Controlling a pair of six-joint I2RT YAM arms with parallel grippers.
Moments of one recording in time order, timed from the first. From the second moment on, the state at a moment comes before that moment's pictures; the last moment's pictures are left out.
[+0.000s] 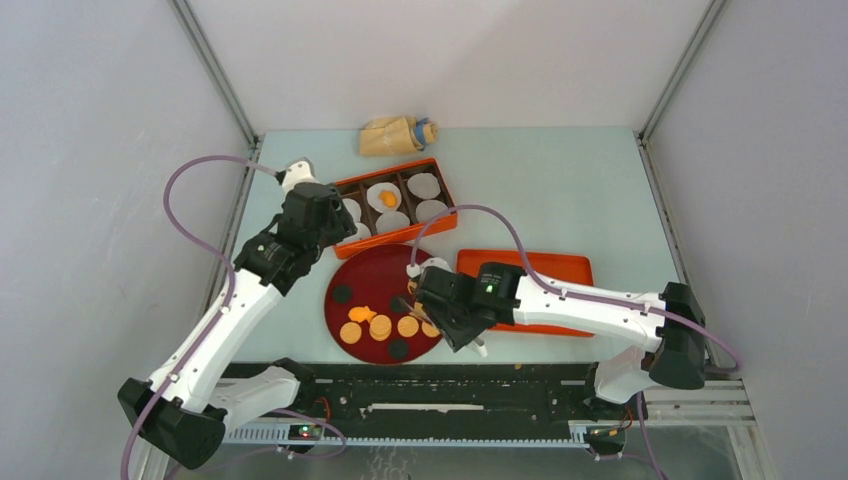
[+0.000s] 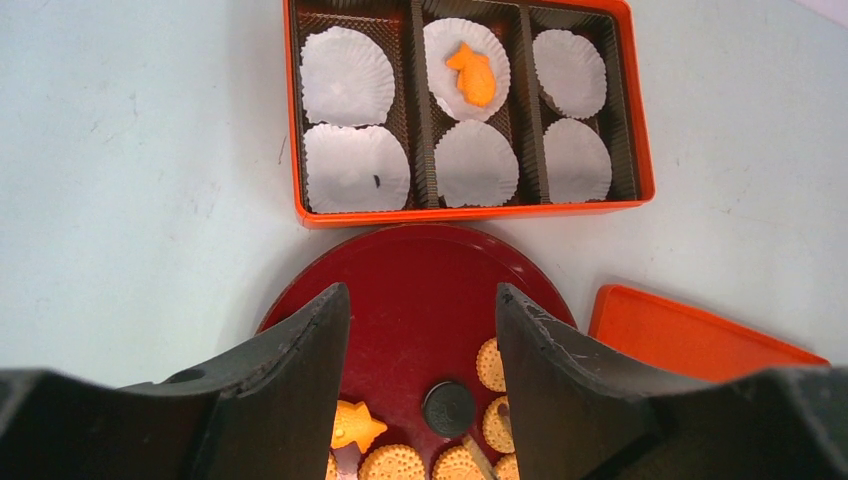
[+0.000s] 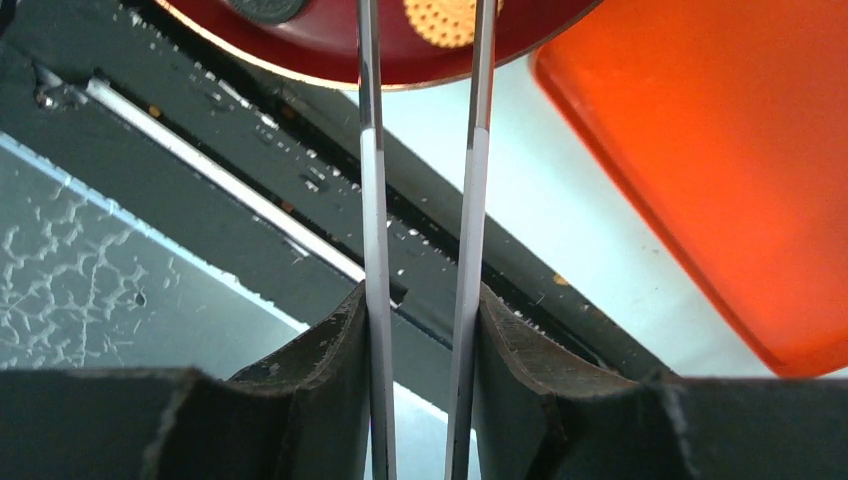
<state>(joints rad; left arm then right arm) -0.45 1.03 1.08 -0.67 -0.42 -0.62 1.24 1.50 1.32 -1.04 0.14 0.52</state>
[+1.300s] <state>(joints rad) -0.45 0.97 1.08 -0.67 -0.43 -0.63 1.06 1.67 1.57 -1.00 0.11 0.44</state>
